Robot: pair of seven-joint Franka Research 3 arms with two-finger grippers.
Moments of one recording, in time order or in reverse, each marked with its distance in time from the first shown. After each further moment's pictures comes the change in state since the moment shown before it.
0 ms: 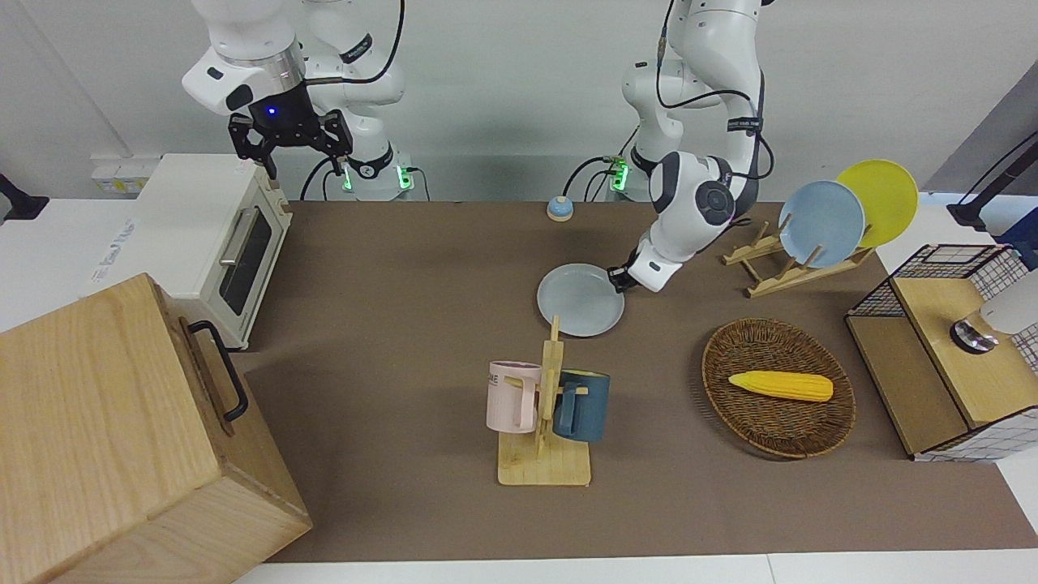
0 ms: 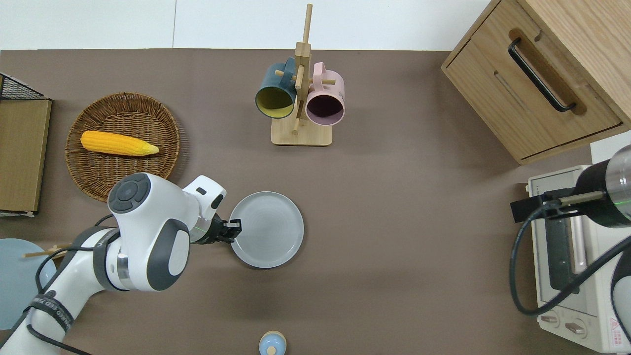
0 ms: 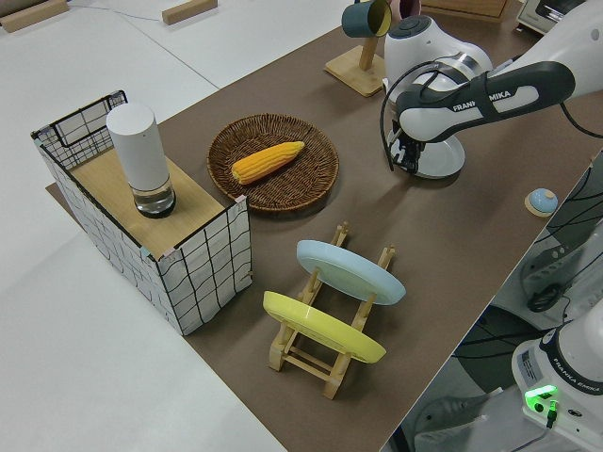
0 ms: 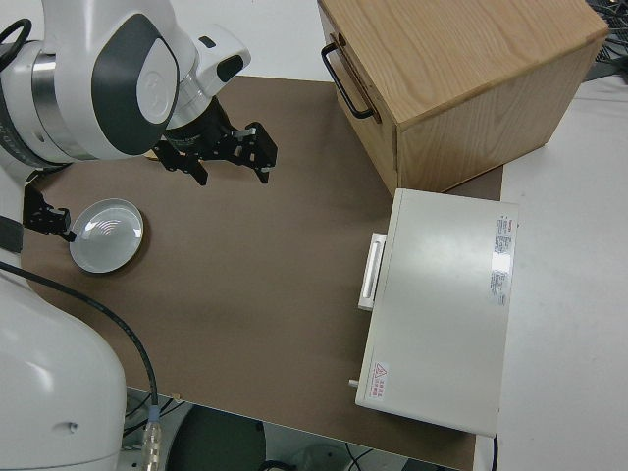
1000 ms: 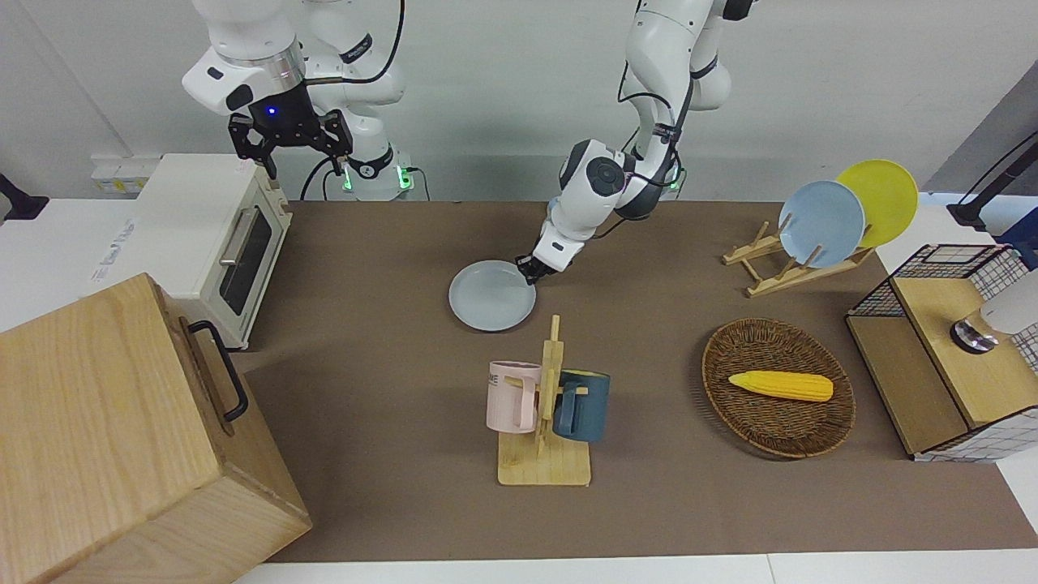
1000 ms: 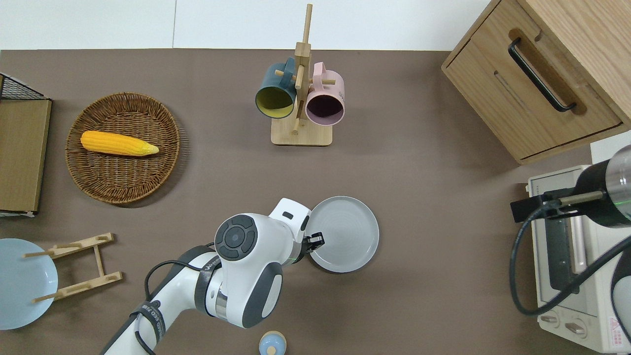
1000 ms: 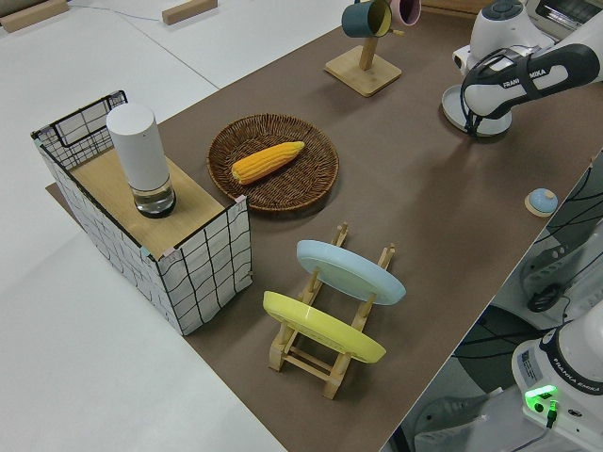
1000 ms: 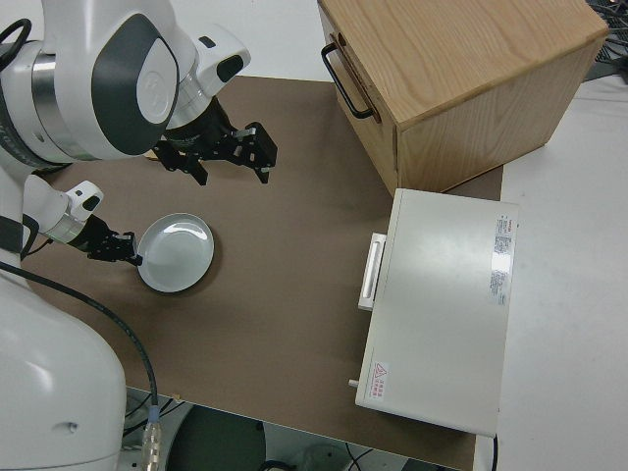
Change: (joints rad) left arm -0.179 0.071 -0.167 0.007 -0.085 0.285 -0.351; right arm 0.000 0.000 0.000 0.000 0.000 0.000 0.000
